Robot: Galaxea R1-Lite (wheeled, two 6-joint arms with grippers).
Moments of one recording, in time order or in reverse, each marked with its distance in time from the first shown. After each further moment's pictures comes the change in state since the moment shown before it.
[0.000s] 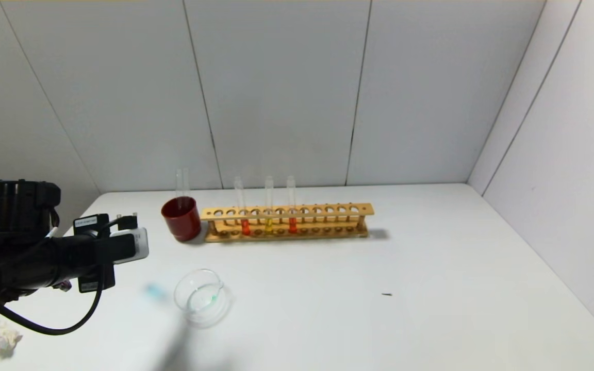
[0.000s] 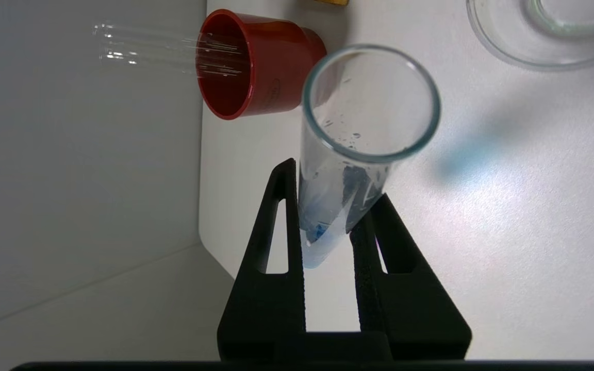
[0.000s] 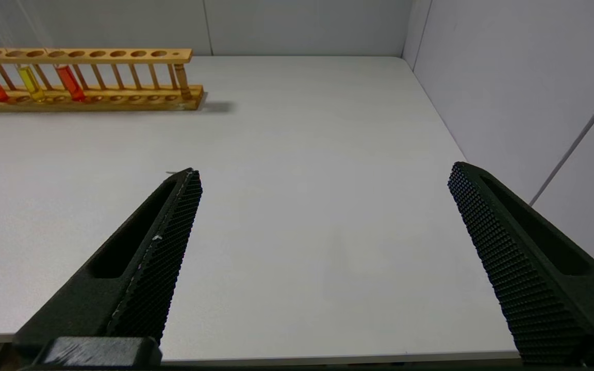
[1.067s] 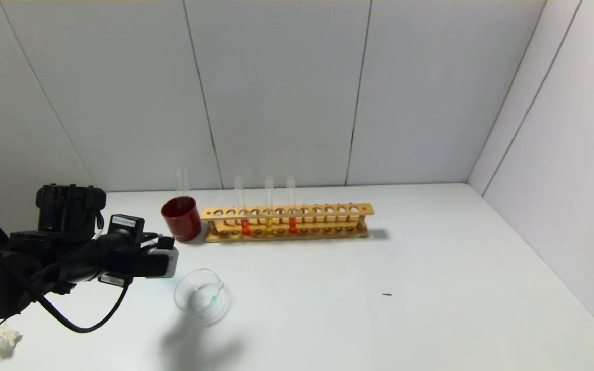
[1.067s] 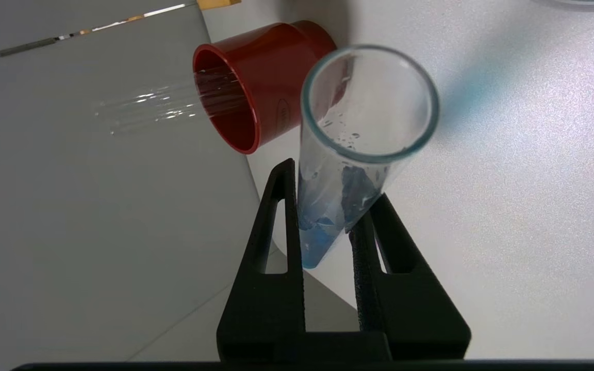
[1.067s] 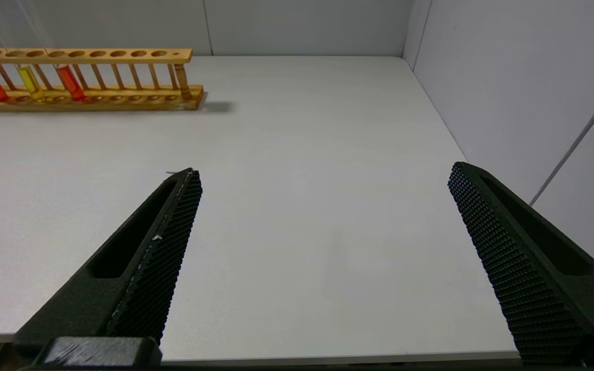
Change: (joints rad) left arm -0.108 0.139 -0.017 -0.127 0.179 0.286; right arm 0.000 0.000 0.000 0.000 0.000 0.000
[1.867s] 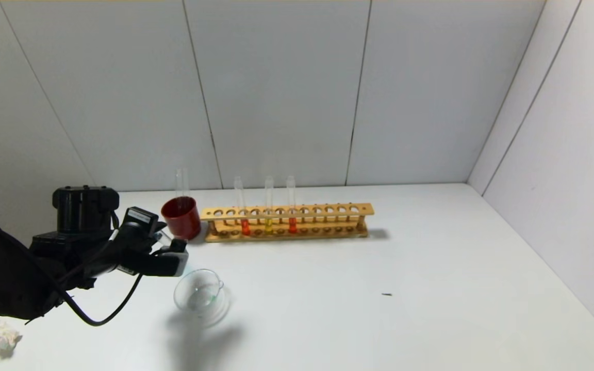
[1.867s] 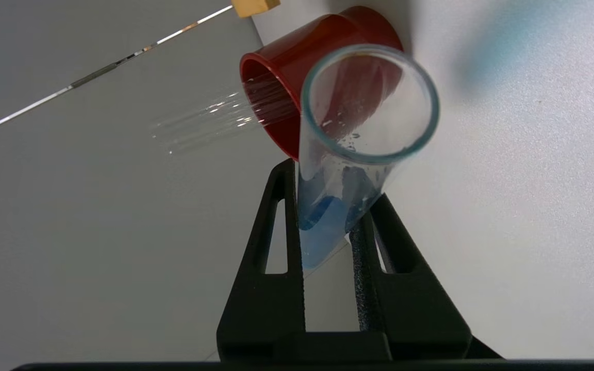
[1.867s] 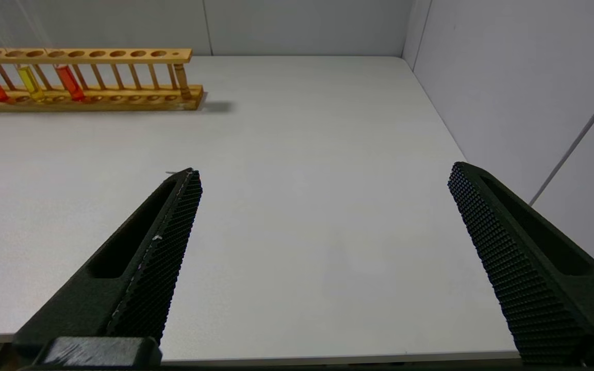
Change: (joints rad) left arm -0.020 0.099 0.013 -0.228 0.045 0.171; right arm 0.000 0.000 0.000 0.000 0.000 0.000
